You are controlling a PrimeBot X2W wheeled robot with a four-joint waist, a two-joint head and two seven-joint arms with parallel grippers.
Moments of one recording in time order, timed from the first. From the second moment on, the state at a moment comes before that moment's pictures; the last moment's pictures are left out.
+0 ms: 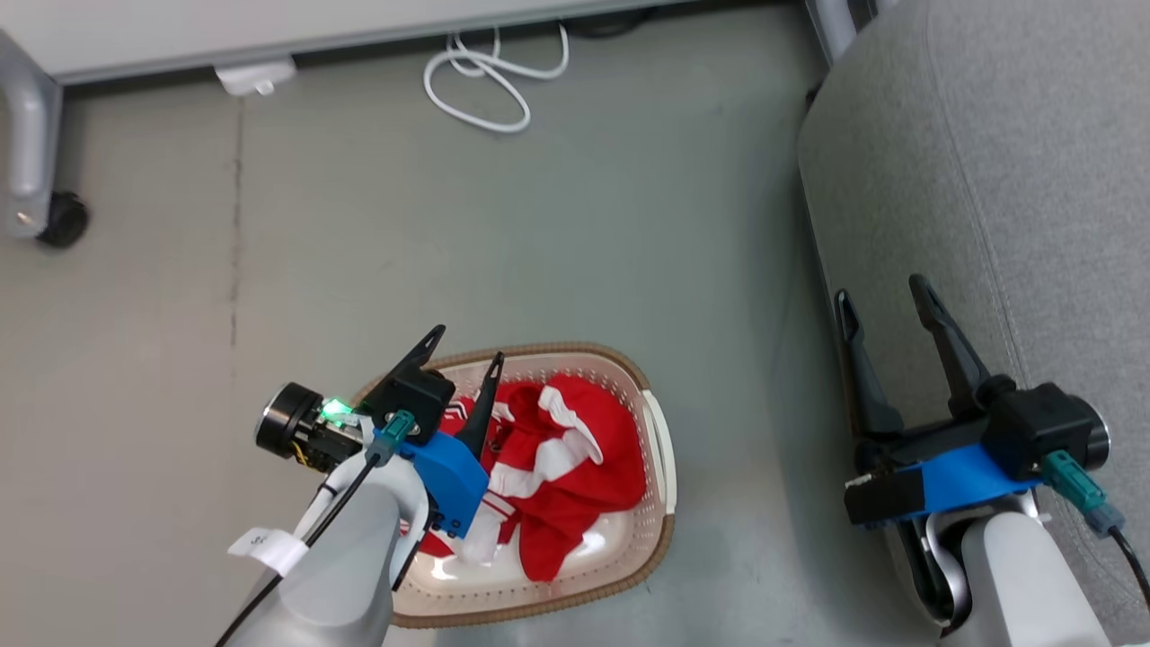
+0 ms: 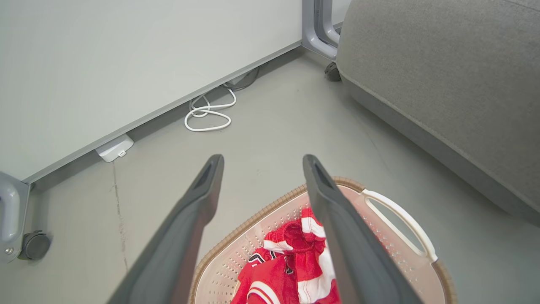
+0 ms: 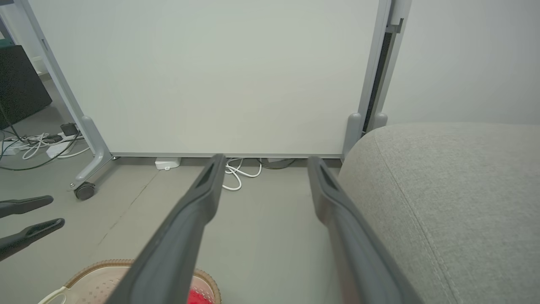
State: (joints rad) left arm -0.54 0.07 -0.41 0.85 -0.03 -0.12 -0.26; right arm -0.26 -0.05 0.03 0.21 0.06 0.13 -0.26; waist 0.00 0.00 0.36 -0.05
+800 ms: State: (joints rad) left arm -0.82 0.11 -0.59 1.24 0.08 -0.12 -0.24; right arm -0.45 -0.07 0.07 0.13 0.06 0.13 -0.26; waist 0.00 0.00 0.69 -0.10
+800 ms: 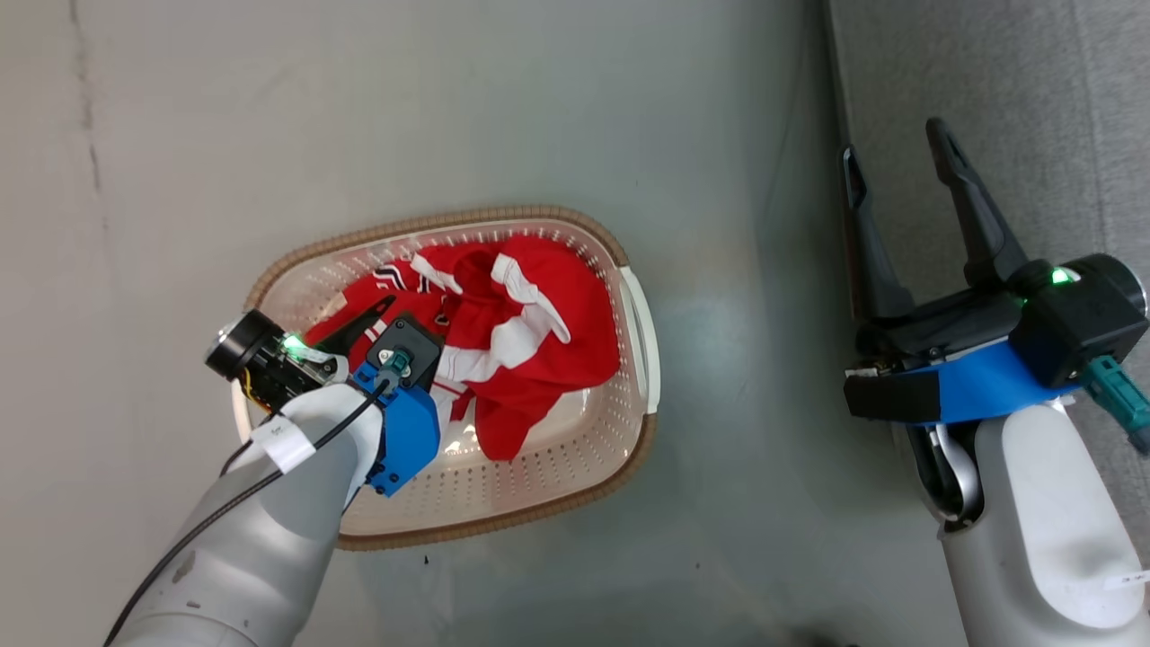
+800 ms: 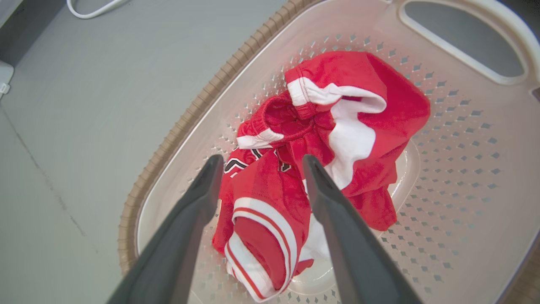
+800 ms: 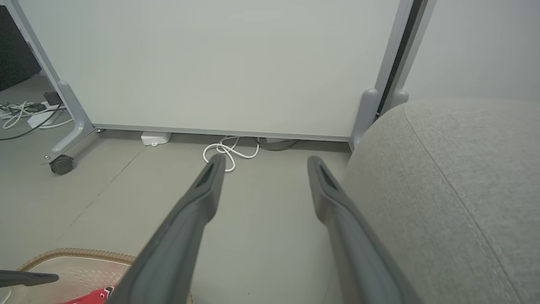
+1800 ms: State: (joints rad) left arm -1.02 0.17 -0.81 1.29 0.16 -0.13 0.08; right arm -0.50 -0.08 0.06 0.01 0.04 0.13 -0.26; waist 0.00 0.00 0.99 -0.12
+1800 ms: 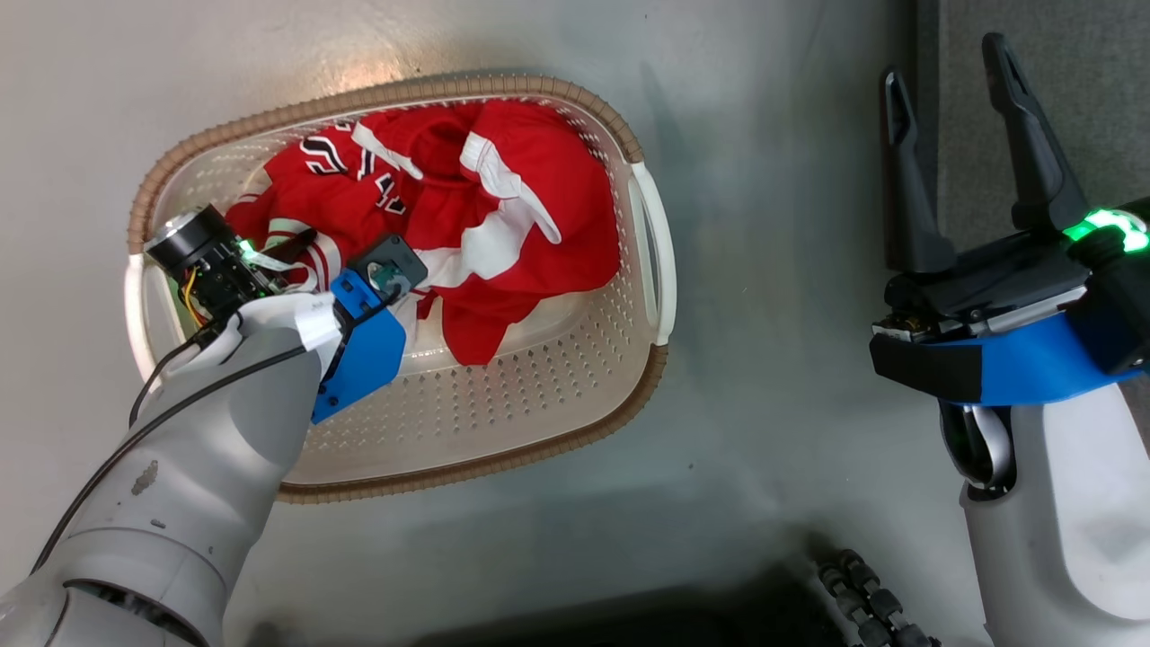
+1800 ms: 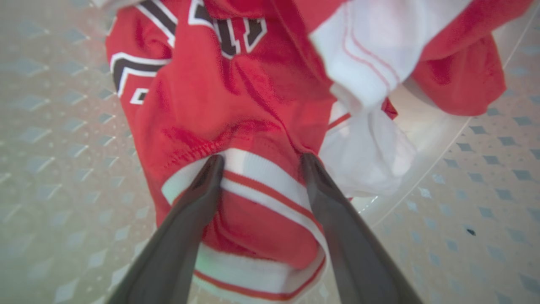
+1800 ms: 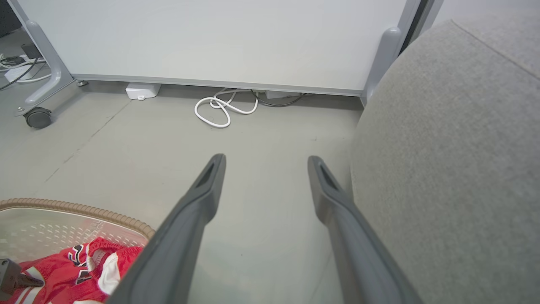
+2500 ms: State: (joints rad) left arm -1.00 0.09 -0.80 1.29 0.07 -0.10 -0.02; right arm -0.50 -0.08 0.04 0.01 0.03 0.13 -0.26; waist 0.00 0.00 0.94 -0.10
